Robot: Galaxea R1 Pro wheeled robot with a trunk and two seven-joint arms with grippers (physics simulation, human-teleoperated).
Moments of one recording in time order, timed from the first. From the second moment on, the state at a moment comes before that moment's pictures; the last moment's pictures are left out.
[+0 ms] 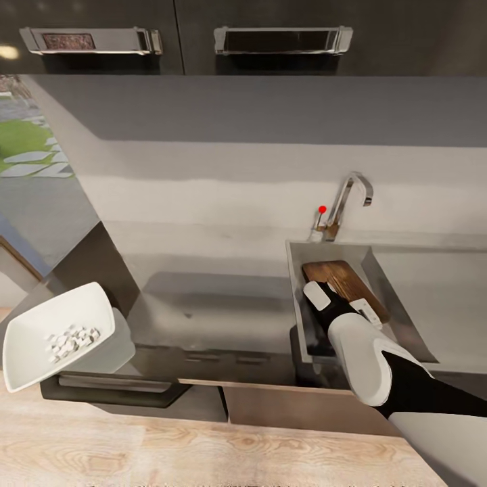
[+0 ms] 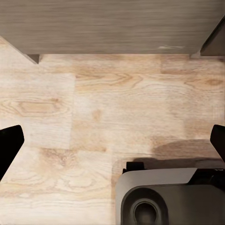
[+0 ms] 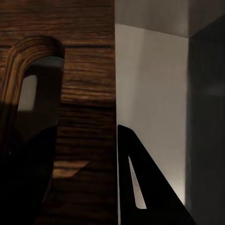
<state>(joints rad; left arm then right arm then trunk) 0.02 0.18 -0.58 -0.58 0.43 -0.50 0.30 -1.18 0.14 -0.39 -0.28 -0.37 -0.25 -1.22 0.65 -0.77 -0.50</state>
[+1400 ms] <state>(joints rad) 0.02 0.18 -0.58 -0.57 0.43 -0.50 0.30 -1.14 0.17 -0.15 -1.00 -0.38 0.43 -0.99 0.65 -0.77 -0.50</state>
